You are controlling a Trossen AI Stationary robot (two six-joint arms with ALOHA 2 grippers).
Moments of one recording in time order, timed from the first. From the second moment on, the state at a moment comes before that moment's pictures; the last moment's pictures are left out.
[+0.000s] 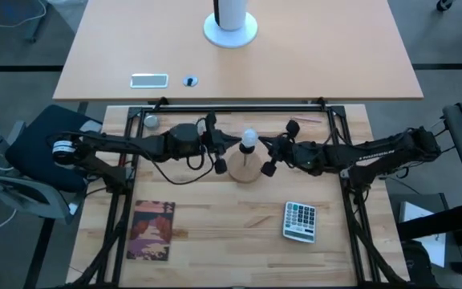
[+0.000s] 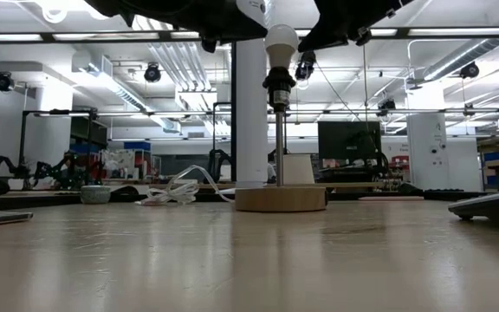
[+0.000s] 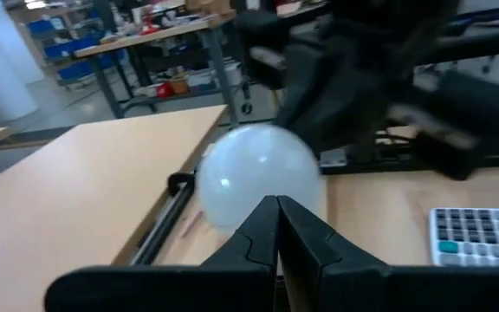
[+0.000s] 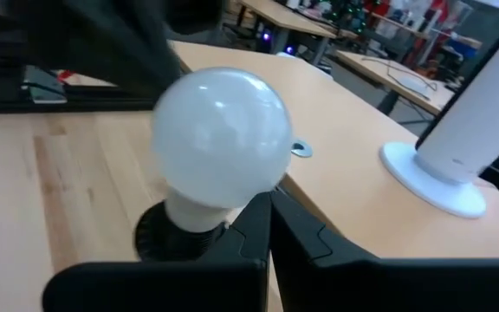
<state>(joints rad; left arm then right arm) 0.09 1.42 0.98 0.30 -0.15 0.18 0.11 1.23 0.85 0.08 0.71 -0.12</state>
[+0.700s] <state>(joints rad) 0.09 1.41 0.98 0.36 -0.38 0.21 0.15 1.22 0.85 0.08 0.66 -0.11</state>
